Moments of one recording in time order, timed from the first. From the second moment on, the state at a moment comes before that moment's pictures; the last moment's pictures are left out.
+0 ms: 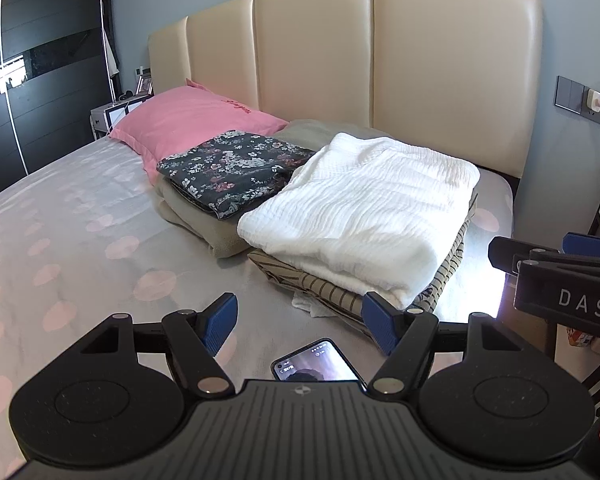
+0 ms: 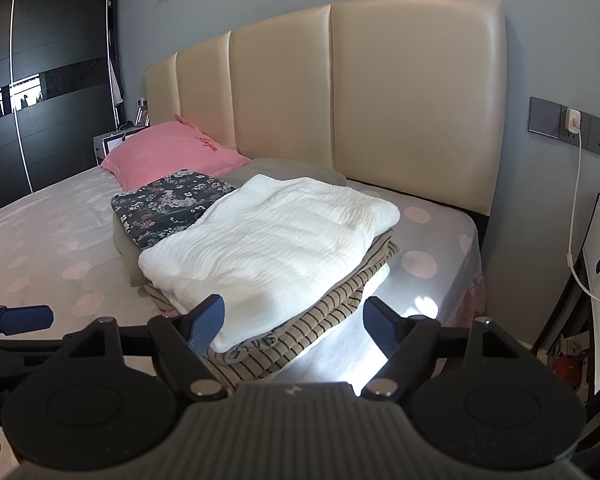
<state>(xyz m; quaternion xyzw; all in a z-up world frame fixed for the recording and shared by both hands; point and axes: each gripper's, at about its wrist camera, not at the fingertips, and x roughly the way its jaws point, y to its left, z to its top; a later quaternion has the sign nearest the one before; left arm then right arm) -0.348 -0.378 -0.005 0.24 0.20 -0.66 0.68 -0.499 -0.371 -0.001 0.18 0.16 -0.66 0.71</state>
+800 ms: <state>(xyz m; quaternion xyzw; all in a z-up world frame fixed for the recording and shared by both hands) -0.346 -0.380 -0.008 0.24 0.20 -0.66 0.68 -0.495 -0.373 -0.004 0.18 0.17 -0.66 0.71</state>
